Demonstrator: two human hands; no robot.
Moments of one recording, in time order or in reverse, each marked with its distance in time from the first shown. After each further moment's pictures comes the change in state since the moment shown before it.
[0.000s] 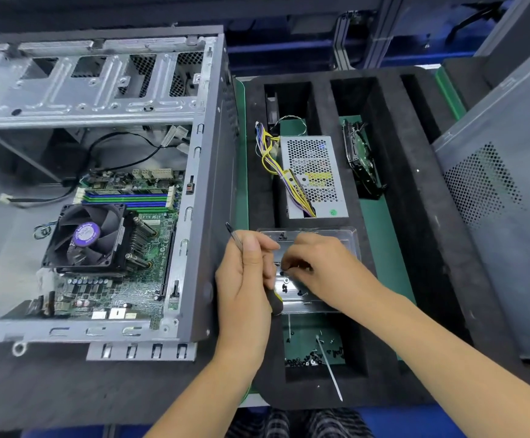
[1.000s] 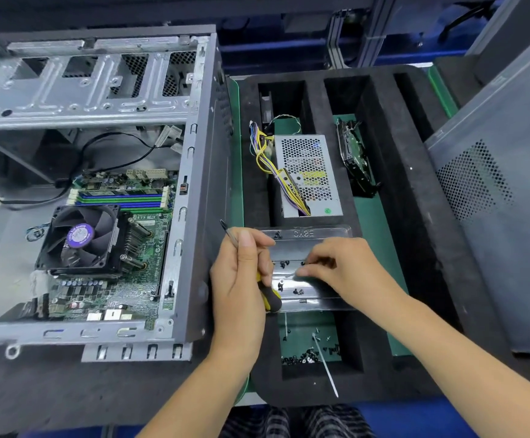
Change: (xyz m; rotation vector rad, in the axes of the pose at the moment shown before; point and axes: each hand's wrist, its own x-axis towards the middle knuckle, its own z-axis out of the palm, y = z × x) left_hand 0.001 0.001 0.000 -0.119 -0.033 -0.052; right_hand -0.018 0.025 -0.001 0.163 0.115 0.221
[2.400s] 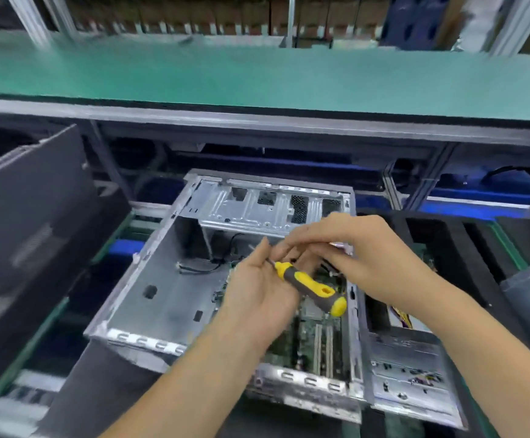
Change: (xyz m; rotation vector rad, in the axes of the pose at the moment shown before) left_hand 0.058 0.187 -0.122 -0.983 -0.136 -0.418; right_hand 0.044 -0.285 -0.072 -0.013 0.004 -0.644
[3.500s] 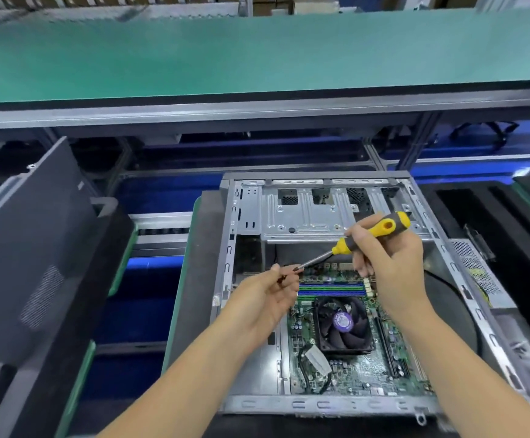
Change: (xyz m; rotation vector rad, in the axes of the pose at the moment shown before) left_hand 0.043 0.150 -0.109 0.502 0.177 -0.237; right_hand 0.082 0.008 0.138 0.568 0.775 0.281
